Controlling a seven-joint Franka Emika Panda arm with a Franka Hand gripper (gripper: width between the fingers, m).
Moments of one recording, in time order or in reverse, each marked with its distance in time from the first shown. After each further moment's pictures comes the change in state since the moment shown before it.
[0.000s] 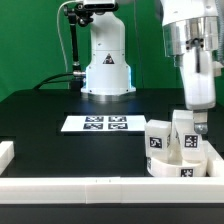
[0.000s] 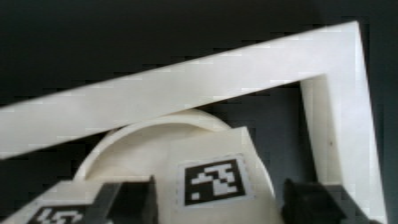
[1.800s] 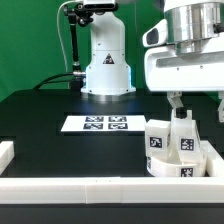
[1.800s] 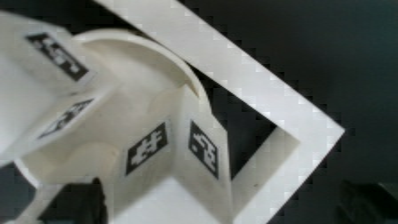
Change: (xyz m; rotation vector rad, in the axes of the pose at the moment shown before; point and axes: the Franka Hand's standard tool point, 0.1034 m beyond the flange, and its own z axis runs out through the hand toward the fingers) arm -0.002 -0.007 -0.019 -0.029 0.030 -1.022
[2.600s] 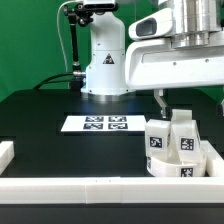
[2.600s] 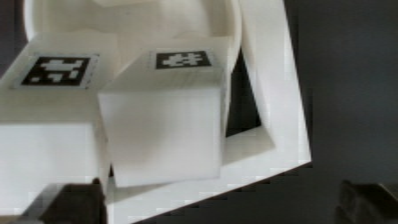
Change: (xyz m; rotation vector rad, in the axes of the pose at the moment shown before) arm 0.019 -0.001 -0.007 -0.009 0.013 -0.608
